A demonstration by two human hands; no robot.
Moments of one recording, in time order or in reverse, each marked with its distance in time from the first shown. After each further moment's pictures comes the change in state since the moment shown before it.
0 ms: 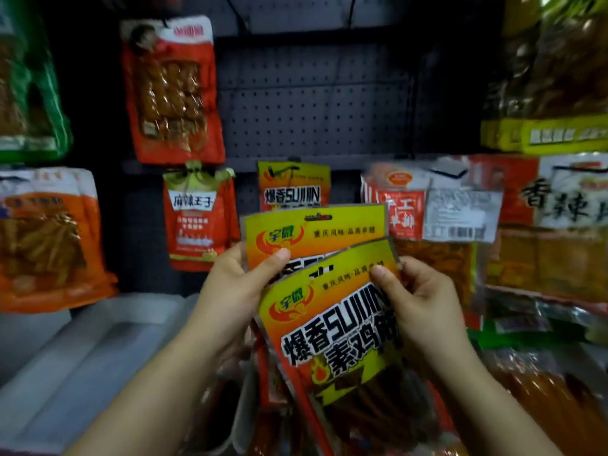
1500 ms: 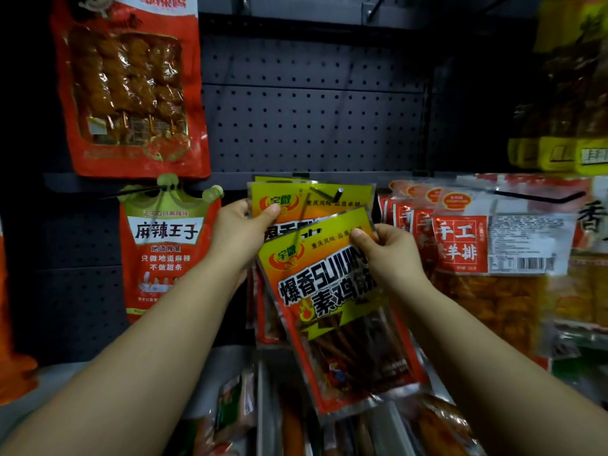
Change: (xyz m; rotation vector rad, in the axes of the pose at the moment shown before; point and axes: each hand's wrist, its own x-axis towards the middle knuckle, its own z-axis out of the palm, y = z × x) left_hand 0.208 -0.047 -0.050 0.158 0.061 0.028; right_hand 0.137 0.039 0.100 -0.236 0.157 0.159
